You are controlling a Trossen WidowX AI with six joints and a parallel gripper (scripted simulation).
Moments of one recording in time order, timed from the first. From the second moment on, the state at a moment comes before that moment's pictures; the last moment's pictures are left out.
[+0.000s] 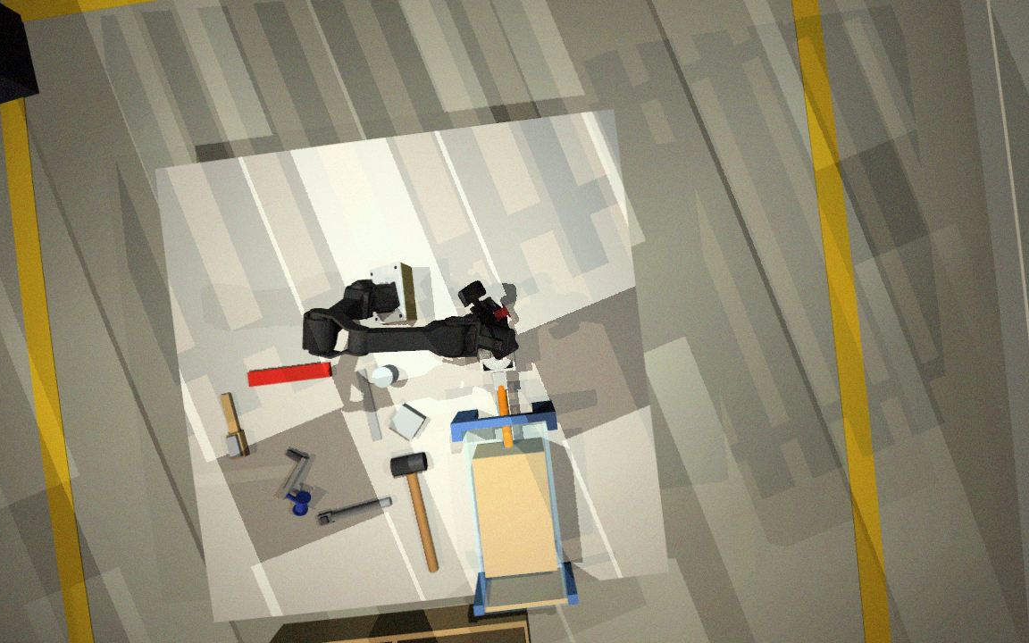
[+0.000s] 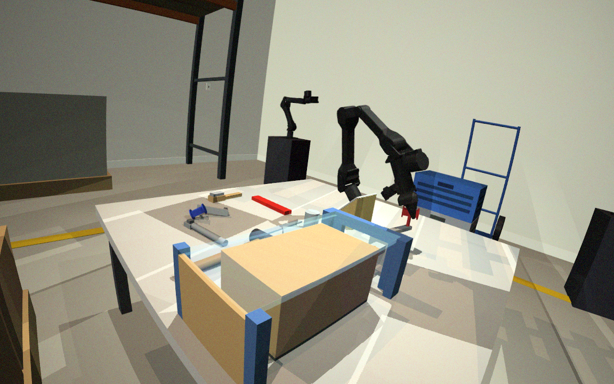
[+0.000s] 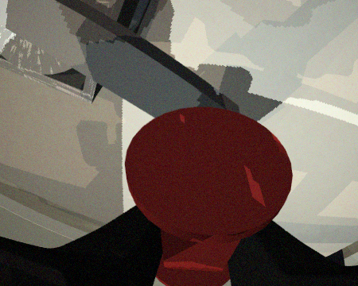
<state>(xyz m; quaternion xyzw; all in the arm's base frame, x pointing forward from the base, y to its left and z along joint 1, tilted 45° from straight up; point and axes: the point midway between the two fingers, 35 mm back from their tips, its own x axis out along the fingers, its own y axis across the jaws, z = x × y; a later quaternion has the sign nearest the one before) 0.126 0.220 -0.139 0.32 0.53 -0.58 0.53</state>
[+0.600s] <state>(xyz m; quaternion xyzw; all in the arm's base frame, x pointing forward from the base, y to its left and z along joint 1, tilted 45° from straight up) 0.123 0.205 -0.124 0.32 0.53 -0.58 0.53</state>
